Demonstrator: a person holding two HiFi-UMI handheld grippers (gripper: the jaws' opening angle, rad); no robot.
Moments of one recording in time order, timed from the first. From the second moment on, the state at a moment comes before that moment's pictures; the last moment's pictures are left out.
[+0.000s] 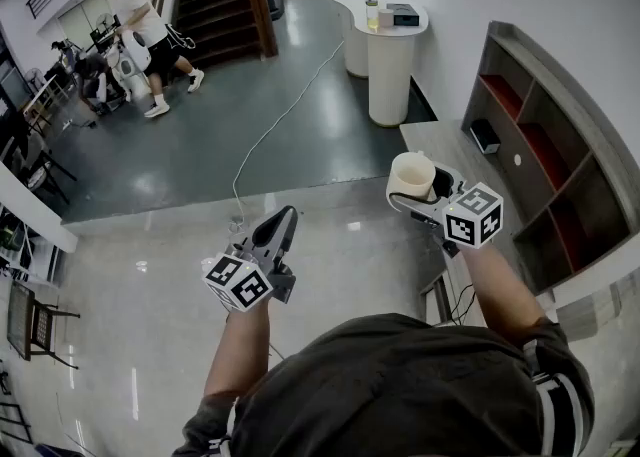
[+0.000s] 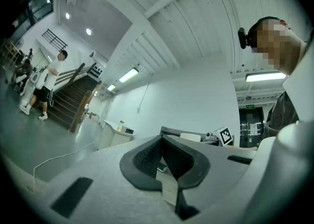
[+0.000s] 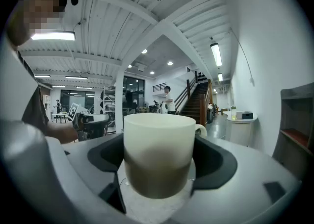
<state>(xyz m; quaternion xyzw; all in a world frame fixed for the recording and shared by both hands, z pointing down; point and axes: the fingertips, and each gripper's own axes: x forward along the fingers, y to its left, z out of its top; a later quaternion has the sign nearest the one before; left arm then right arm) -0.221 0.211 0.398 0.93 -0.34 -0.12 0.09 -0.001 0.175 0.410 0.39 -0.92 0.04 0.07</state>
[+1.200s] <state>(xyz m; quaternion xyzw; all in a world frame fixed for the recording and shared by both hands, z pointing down) -0.117 0.212 0.387 0.93 -0.36 -0.10 0.05 0.099 0.172 0.401 0.37 -0.93 0.03 0.07</state>
